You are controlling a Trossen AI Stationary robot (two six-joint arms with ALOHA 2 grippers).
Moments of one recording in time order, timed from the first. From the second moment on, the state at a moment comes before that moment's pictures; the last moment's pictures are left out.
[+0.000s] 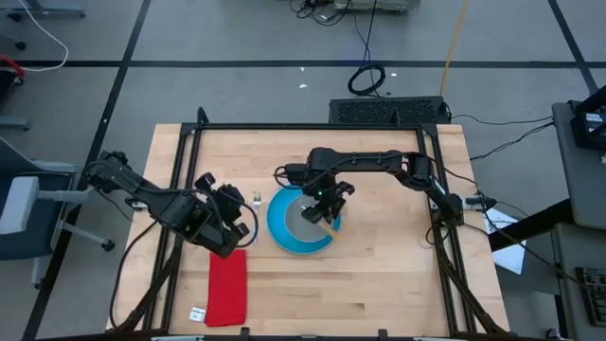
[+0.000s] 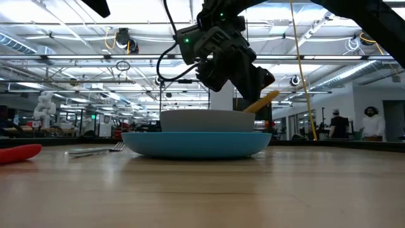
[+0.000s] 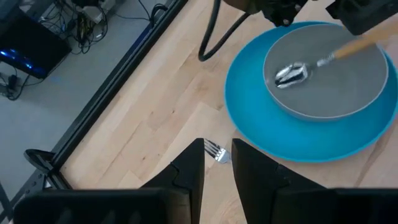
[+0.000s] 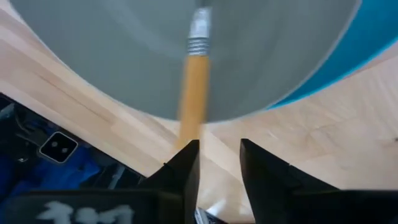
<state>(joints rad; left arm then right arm) -0.51 1.42 1.43 -1.47 -0.76 -0.99 -0.14 2.22 1.93 -1.55 -0.50 0.56</state>
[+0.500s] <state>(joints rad) -0.52 1.42 1.43 -1.47 -0.76 -1.00 -0.14 2.15 1.93 -1.58 -0.44 0.56</state>
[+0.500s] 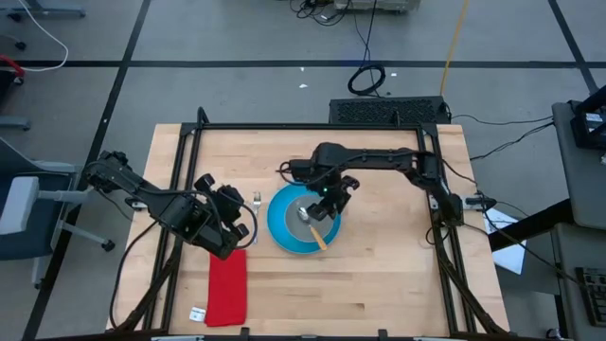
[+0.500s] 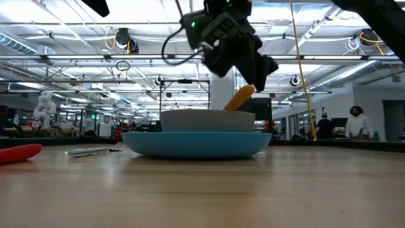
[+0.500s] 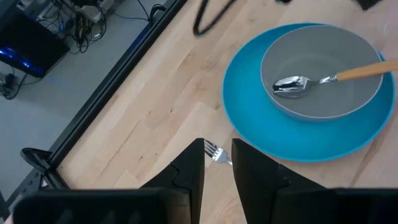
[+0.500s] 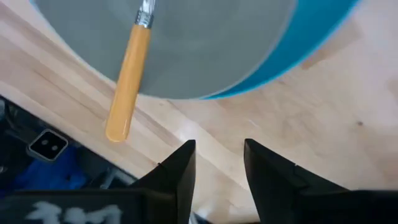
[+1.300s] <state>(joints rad) -0.54 1.42 1.43 -1.46 -0.72 -1.03 0.31 1.69 1.93 -1.58 0.18 0.88</state>
